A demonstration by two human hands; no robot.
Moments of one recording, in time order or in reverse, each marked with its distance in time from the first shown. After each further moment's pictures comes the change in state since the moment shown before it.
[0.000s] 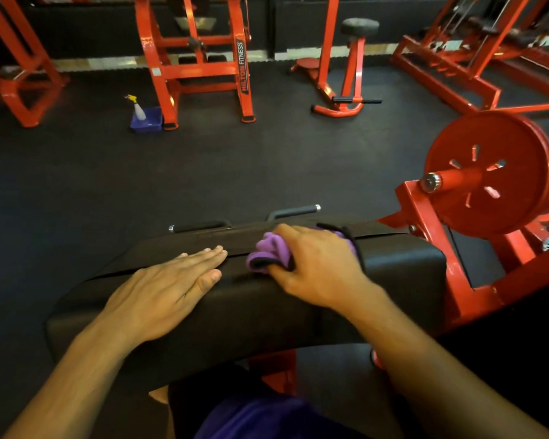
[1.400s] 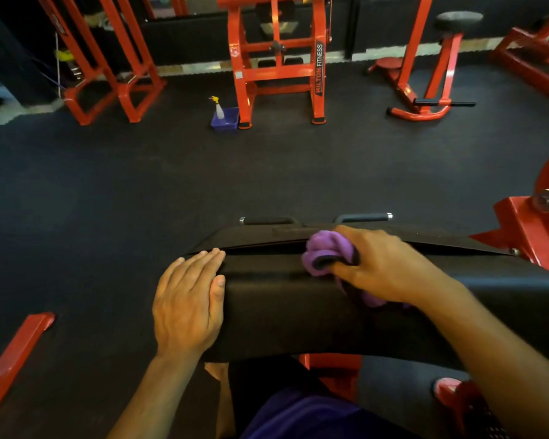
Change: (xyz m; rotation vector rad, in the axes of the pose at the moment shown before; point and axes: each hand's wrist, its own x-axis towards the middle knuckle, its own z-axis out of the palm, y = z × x) left_hand -0.071 -0.038 0.050 0.195 0.847 -0.232; right_hand 0.028 -0.027 -0.005 0.232 -0.260 -0.078
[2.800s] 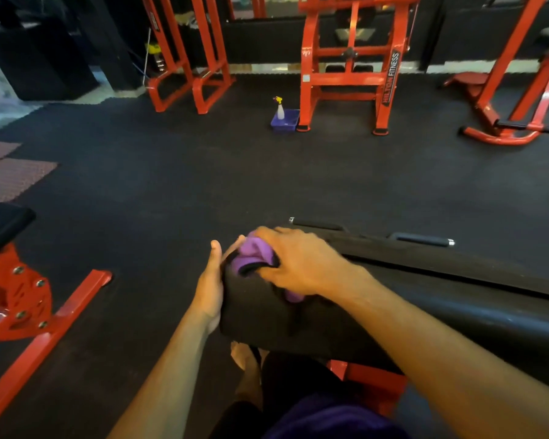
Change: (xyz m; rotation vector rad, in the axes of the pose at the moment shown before) left_hand 0.003 -0.046 -0.007 -1.358 -0.165 -1.089; right_hand 0.098 -0.132 0.075 -0.054 -0.066 -0.416
